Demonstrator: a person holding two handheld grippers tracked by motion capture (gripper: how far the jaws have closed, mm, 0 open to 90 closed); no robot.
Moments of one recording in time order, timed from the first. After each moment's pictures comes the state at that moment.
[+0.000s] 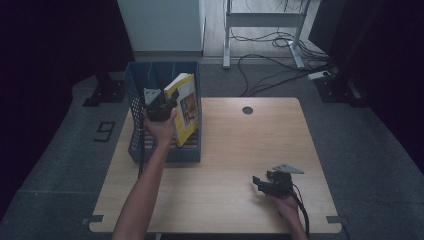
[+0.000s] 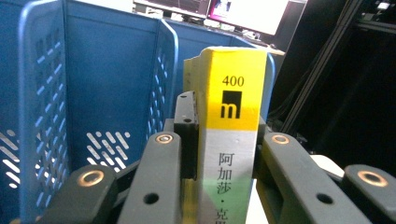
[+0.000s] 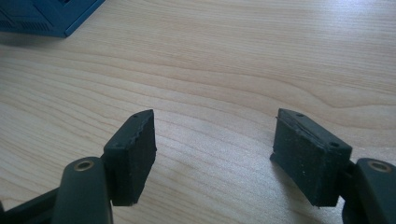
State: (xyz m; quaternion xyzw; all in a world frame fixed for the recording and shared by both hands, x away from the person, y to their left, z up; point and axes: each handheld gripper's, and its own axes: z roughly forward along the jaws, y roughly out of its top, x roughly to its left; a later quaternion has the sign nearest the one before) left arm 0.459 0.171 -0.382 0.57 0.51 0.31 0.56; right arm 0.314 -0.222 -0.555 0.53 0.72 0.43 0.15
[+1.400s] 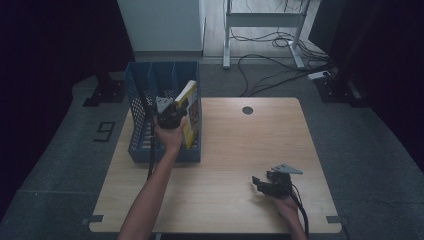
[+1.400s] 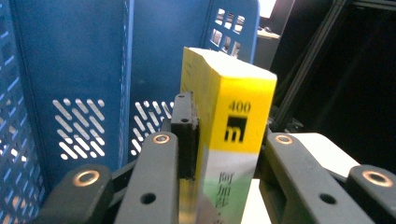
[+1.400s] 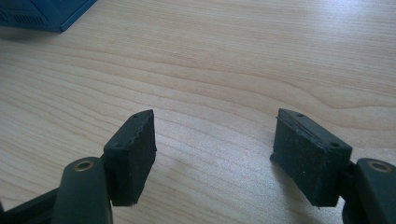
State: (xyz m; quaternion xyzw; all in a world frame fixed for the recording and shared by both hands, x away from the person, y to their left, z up) left arm 0.455 0.149 -0.414 0.59 0.50 0.29 0.55; right arm 0.313 -0.219 -0.555 0.53 0.72 0.42 0.16
